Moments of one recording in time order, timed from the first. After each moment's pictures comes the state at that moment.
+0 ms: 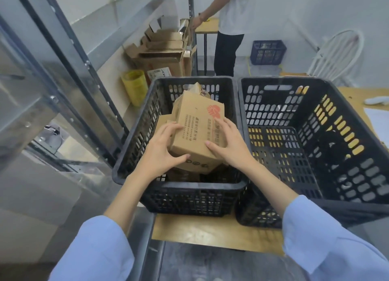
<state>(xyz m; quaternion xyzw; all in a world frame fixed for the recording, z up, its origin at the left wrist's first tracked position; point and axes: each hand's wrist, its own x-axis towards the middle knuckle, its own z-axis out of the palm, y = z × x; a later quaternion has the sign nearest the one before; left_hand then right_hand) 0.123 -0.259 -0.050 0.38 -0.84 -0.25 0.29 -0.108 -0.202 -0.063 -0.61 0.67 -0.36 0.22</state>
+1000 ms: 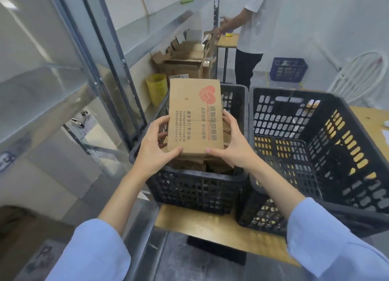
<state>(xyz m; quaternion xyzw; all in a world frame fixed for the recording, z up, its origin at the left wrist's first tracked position) 0.156 -0.200 -0.023 0.45 -0.74 -0.30 0.40 -0.091 -0.164 -0.021 -0.64 0.53 -0.43 0.35</state>
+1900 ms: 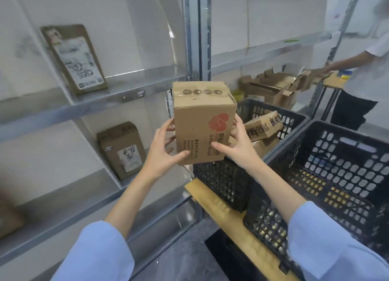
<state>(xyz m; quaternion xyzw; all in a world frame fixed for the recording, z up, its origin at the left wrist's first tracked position) 0.110 0.056 0.030 0.61 -0.57 -0.18 0.53 -0.097 -0.063 0.027 -0.74 0.29 -0.41 0.45</state>
